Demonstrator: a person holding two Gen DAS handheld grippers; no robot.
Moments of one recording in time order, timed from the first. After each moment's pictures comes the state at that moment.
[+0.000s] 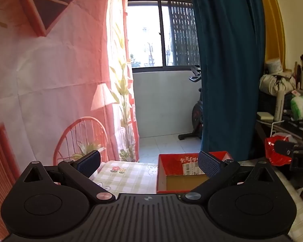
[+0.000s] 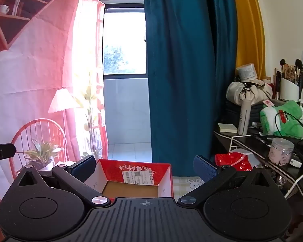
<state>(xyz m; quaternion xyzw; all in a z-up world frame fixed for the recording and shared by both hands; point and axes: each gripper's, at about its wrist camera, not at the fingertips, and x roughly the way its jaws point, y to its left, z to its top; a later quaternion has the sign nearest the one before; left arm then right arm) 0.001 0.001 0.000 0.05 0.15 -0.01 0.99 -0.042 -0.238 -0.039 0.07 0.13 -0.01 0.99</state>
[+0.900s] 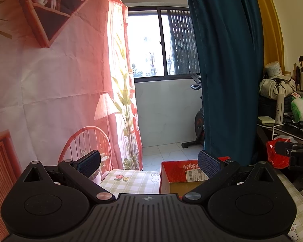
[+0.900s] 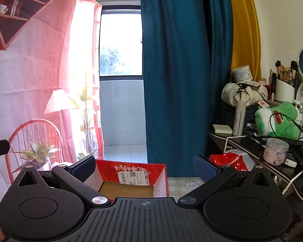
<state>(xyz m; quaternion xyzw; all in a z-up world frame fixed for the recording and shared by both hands) -0.011 -0.002 0.000 0.07 0.12 -0.01 0.99 -0.049 -0.239 -0.039 0.07 0.12 -0.03 0.99</state>
